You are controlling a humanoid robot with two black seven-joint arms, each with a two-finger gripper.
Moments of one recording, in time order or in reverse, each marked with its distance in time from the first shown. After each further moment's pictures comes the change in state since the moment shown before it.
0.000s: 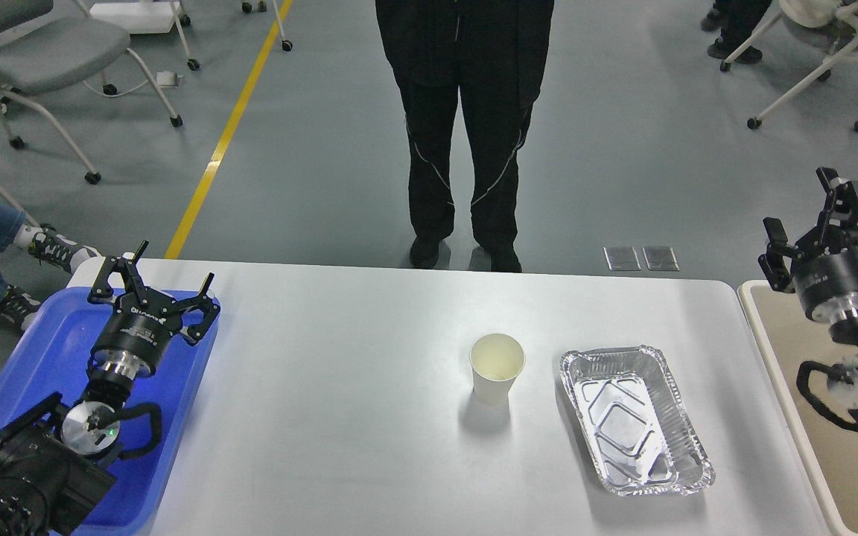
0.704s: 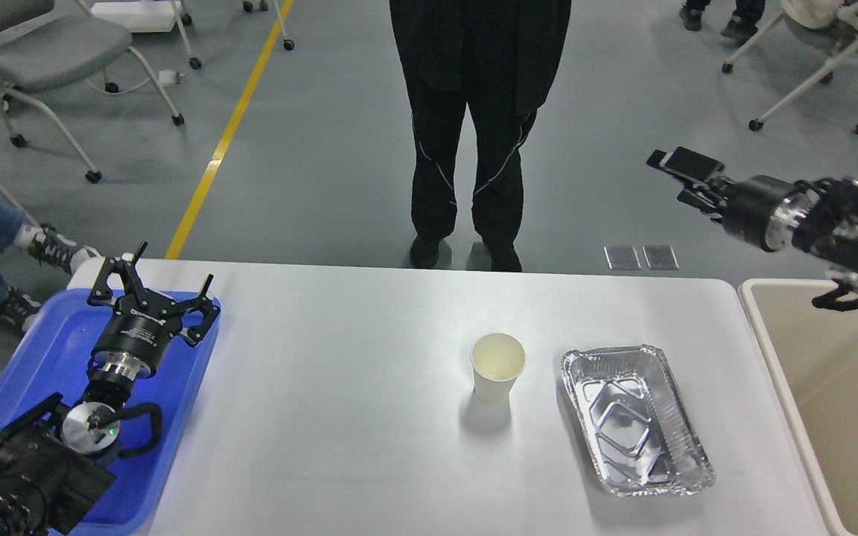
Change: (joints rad) left arm 0.000 0.000 0.000 0.000 0.000 0.000 0.000; right arm 0.710 -0.004 -1.201 0.009 -0.122 -0.009 -0.061
